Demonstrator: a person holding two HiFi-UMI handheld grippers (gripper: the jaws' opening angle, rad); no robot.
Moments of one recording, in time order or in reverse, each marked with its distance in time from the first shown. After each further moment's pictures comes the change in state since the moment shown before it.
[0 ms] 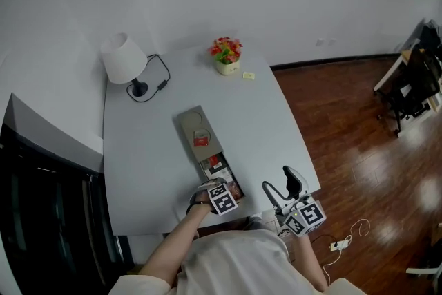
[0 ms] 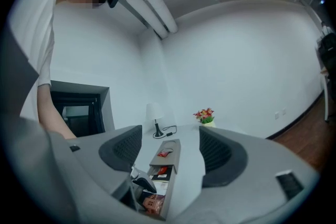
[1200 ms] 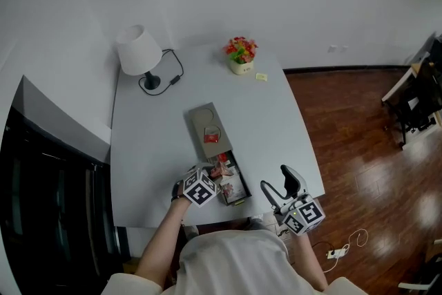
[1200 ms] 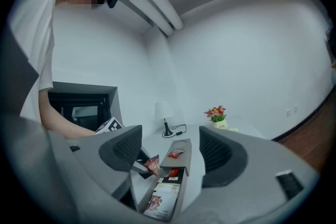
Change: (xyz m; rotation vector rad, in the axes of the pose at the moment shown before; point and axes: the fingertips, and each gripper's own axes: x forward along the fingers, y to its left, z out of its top) left arm -0.111 0.078 -0.016 -0.244 -0.262 0.194; right arm 0.022 0.026 -0.002 -0.001 0.017 0.099
